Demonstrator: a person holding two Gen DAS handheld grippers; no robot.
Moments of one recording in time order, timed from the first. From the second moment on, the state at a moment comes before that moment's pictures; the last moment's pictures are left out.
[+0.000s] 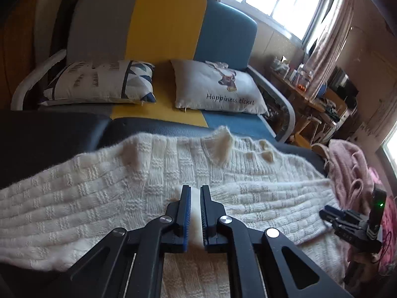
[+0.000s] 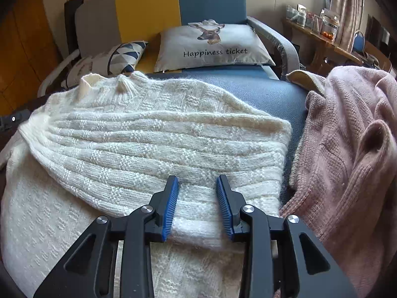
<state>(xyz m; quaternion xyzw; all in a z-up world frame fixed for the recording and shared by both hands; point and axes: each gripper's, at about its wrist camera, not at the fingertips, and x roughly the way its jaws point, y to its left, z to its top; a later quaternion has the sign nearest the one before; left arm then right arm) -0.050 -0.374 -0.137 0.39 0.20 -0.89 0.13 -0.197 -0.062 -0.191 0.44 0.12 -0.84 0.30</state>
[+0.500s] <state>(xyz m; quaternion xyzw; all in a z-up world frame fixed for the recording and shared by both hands) -0.048 -0.403 -0.170 0.43 0.27 -0.86 0.06 -0.187 -0.078 -0.192 0.44 0.14 -0.83 0.30</state>
